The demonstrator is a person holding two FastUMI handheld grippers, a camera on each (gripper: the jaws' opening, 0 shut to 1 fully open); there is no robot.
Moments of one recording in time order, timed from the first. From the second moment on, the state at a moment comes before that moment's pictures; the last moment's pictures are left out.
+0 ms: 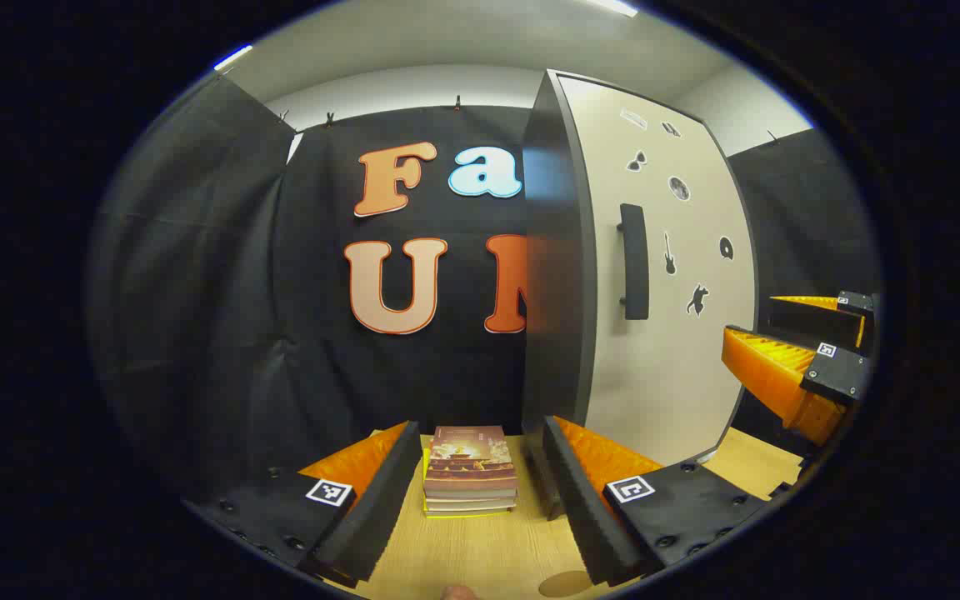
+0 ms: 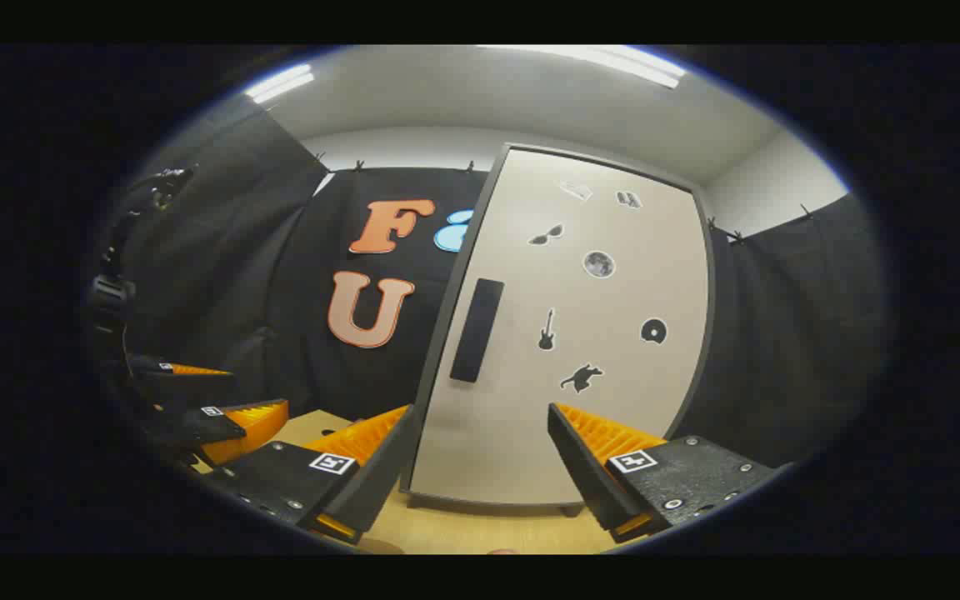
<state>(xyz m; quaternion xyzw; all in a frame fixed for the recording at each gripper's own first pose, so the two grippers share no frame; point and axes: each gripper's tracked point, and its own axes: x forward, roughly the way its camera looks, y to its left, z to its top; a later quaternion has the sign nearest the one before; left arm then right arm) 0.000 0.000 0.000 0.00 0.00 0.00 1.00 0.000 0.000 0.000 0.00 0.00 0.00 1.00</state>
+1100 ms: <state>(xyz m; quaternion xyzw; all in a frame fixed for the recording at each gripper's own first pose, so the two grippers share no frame) 0.007 0.008 0.013 0.01 -0.02 0.00 1.00 0.040 -0.007 0.007 0.01 0.00 -0.03 1.00</state>
